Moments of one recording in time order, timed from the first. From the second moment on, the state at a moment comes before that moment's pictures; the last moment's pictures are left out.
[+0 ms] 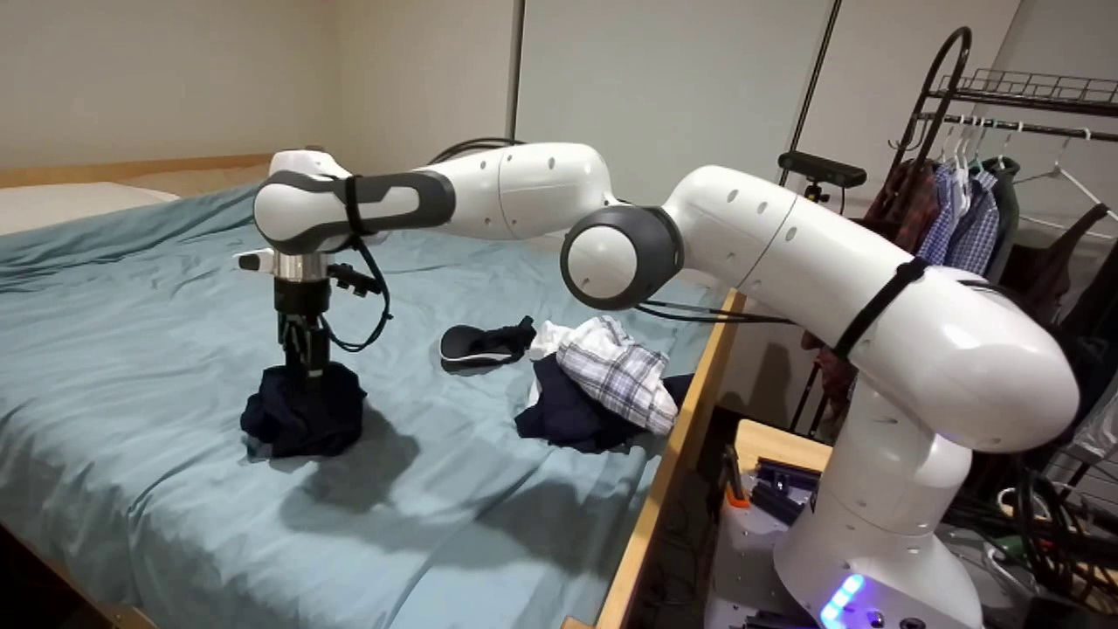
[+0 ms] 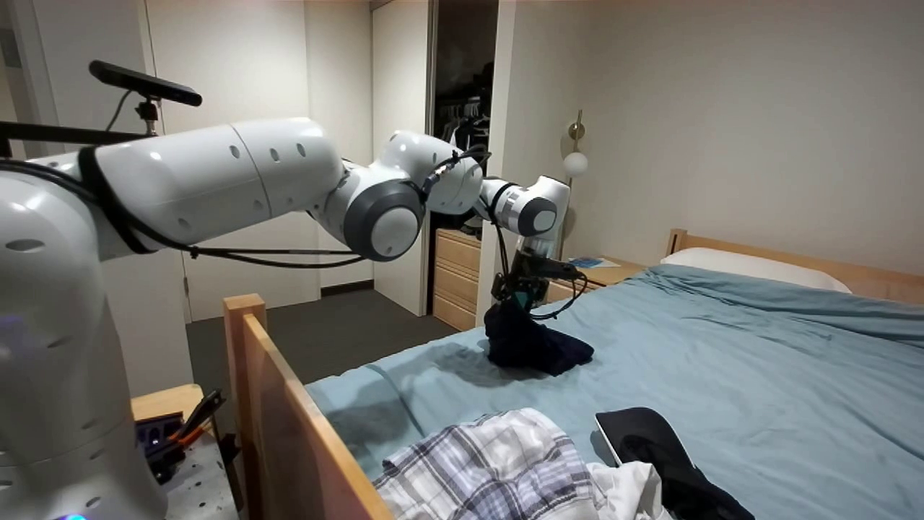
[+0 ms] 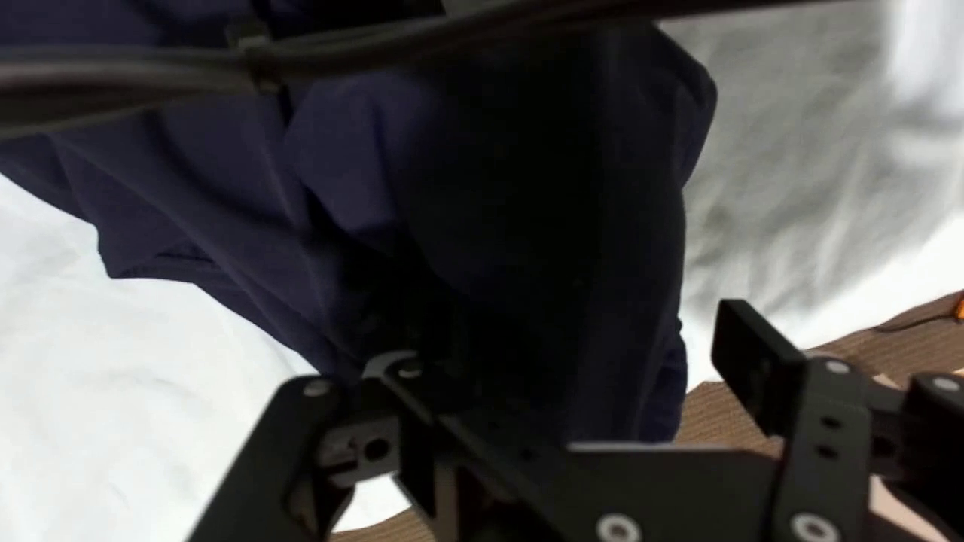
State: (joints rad) arm -0.01 1.27 0.20 -0.57 -0.01 1.78 -1.14
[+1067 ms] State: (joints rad) arm -0.02 1.09 0.03 -0.50 -0.05 1.65 -0.68
